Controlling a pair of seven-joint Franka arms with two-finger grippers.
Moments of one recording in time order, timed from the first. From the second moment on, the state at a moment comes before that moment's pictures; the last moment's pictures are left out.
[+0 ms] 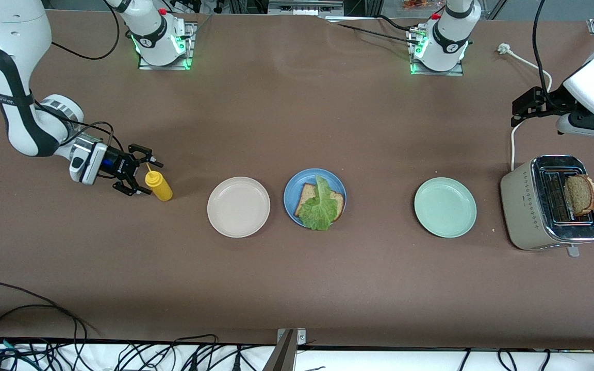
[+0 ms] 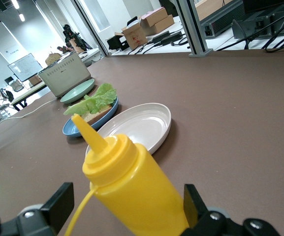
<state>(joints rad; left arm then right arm) 0.02 -0.02 -0.08 -1.62 0.00 1.57 0.10 0.04 0.44 -0.26 -2.25 1.56 1.87 -2.16</state>
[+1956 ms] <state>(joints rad) 0.01 0.05 -0.08 -1.54 0.00 1.57 0.10 0.05 0.47 -0.26 -2.02 1.30 2.01 -2.03</state>
